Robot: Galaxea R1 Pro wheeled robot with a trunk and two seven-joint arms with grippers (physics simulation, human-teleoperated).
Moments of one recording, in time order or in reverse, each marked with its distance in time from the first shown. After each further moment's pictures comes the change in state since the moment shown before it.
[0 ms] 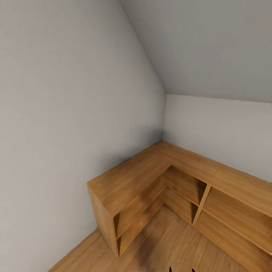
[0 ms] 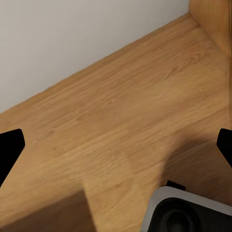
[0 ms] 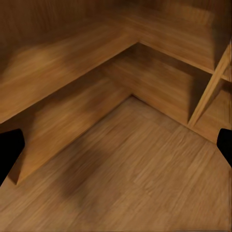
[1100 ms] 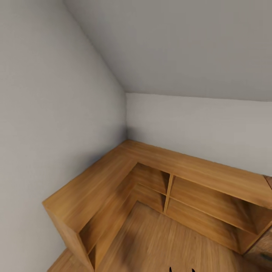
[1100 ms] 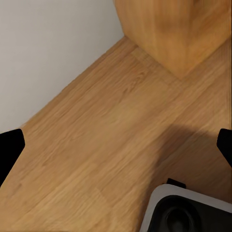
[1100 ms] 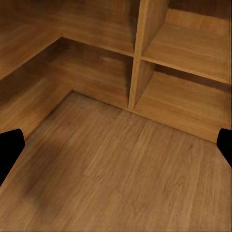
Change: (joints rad) left arm 0.000 0.000 -0.002 0.000 0.000 0.000 0.000; right arm 0.000 -0.002 0.000 0.000 0.003 0.000 0.002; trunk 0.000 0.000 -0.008
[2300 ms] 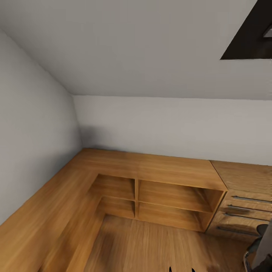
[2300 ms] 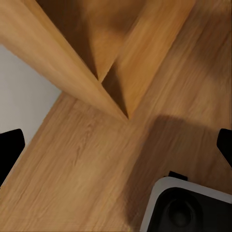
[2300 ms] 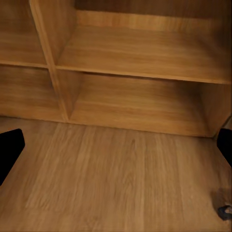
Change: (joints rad) left arm 0.000 0.000 0.000 0.000 0.000 0.032 0.001; right arm 0.000 0.000 0.000 -0.001 0.003 -0.002 0.000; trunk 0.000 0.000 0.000
